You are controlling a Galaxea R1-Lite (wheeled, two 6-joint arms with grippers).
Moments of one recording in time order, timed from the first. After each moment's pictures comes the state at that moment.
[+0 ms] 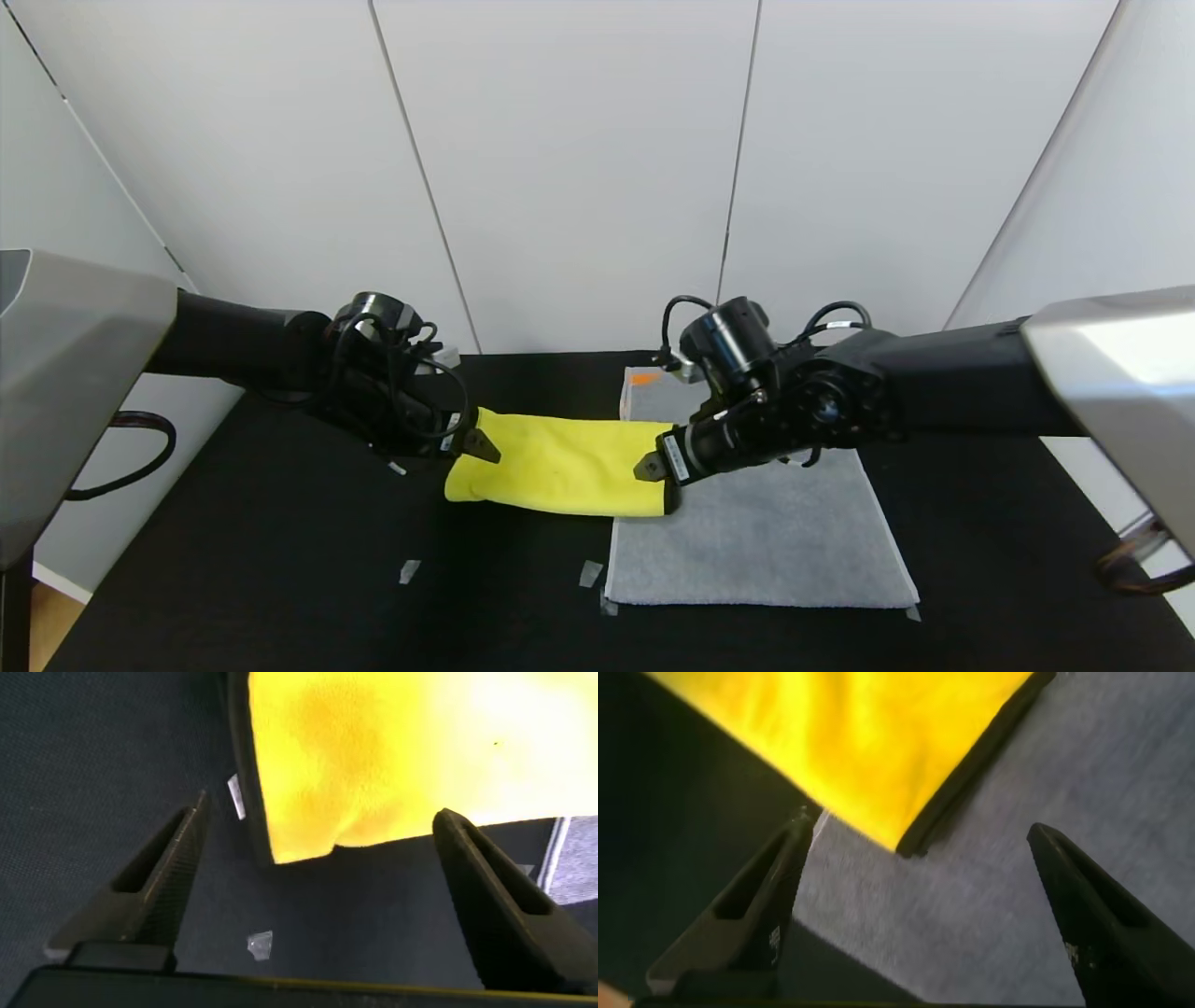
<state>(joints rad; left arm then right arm) -0.10 2.18 -1.55 0.41 -0.23 0.04 0.61 2.22 -1.66 0.29 0.02 0.17</state>
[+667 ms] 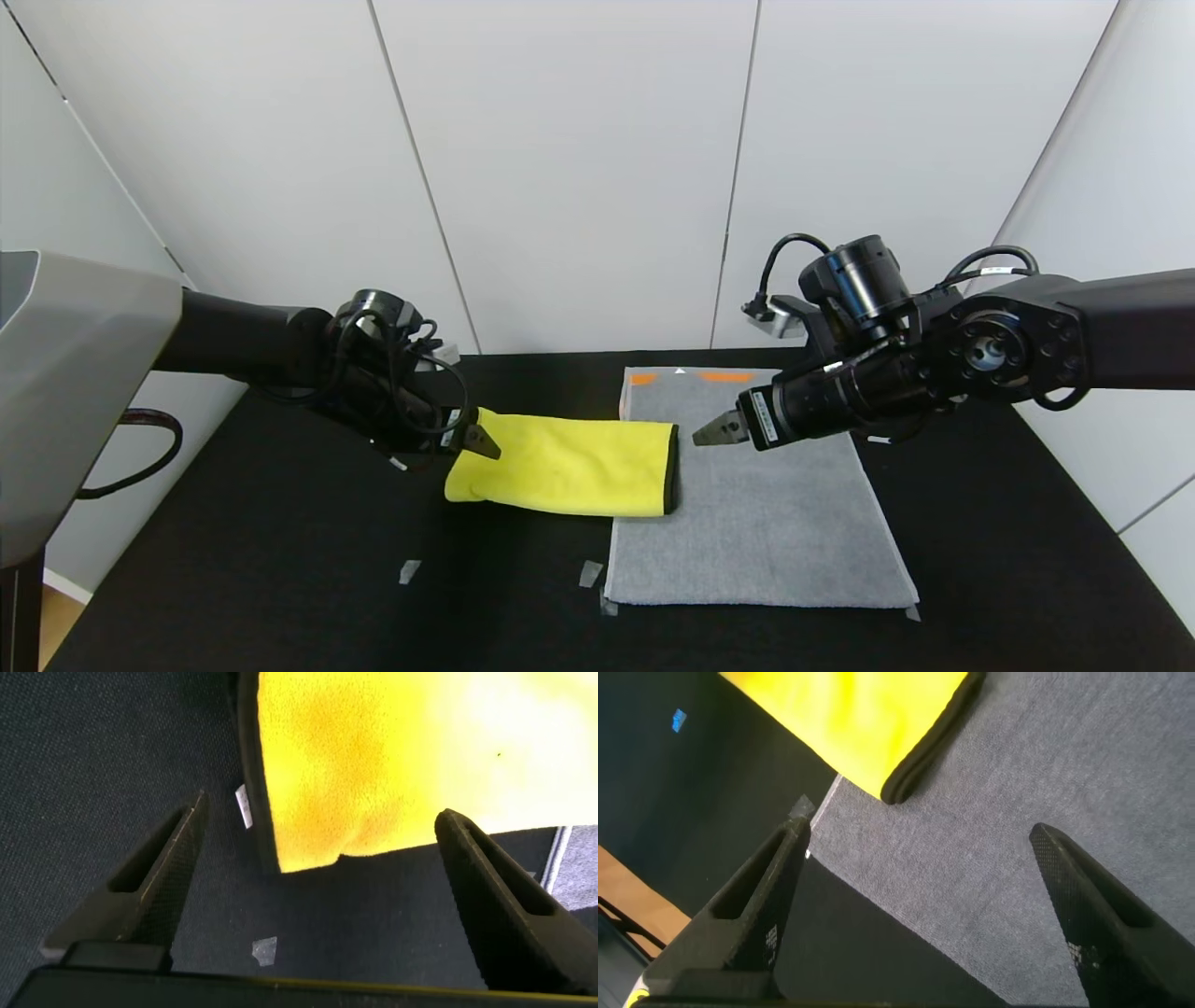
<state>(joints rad) -0.10 2.20 -1.59 0.43 -0.23 0.04 0.47 2.01 -1.51 0.29 0.23 0.12</state>
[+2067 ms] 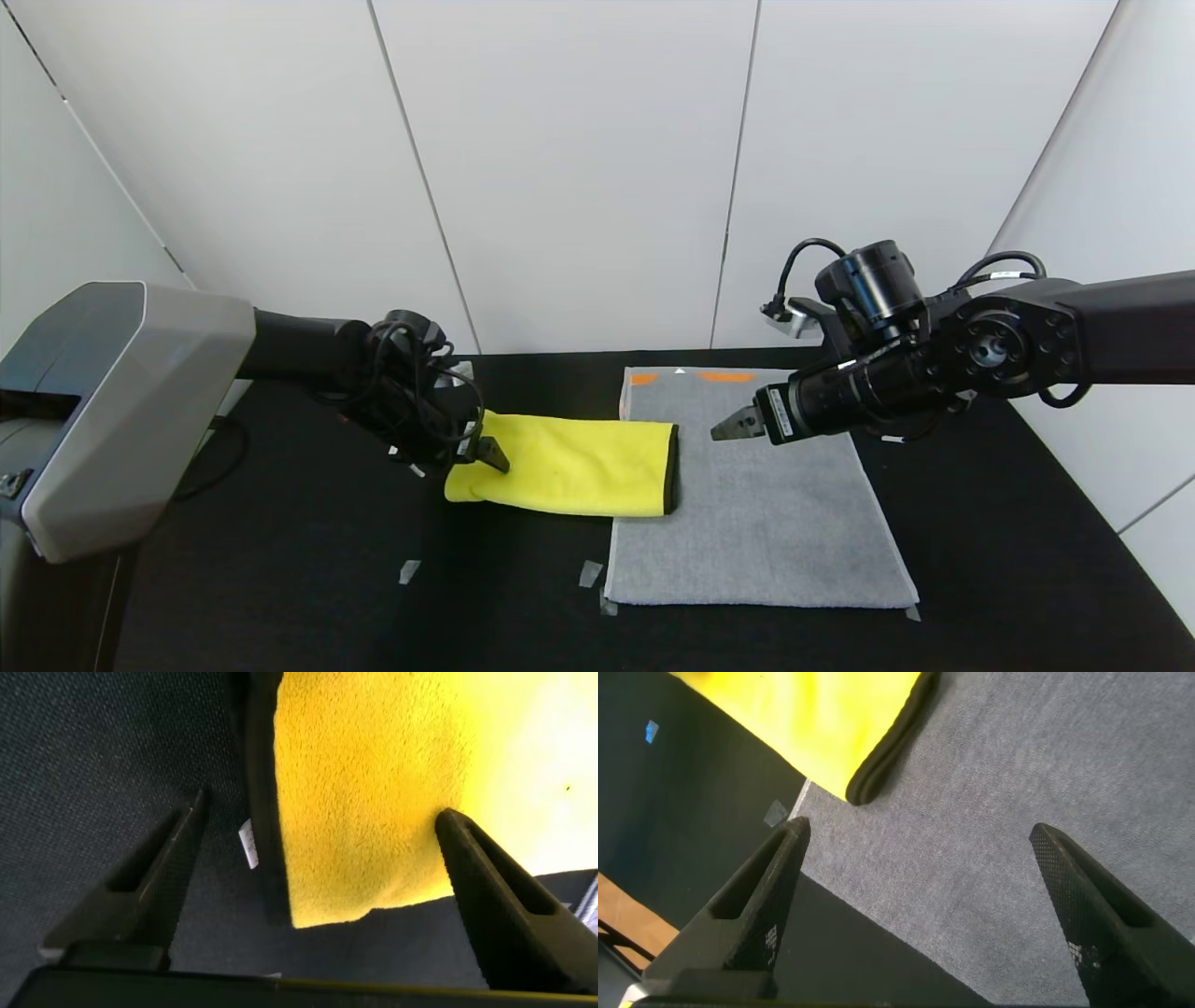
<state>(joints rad) -0.10 2.35 -1.75 0.53 -0.22 0.02 0.42 2.03 -1.51 0.28 0.24 0.12</state>
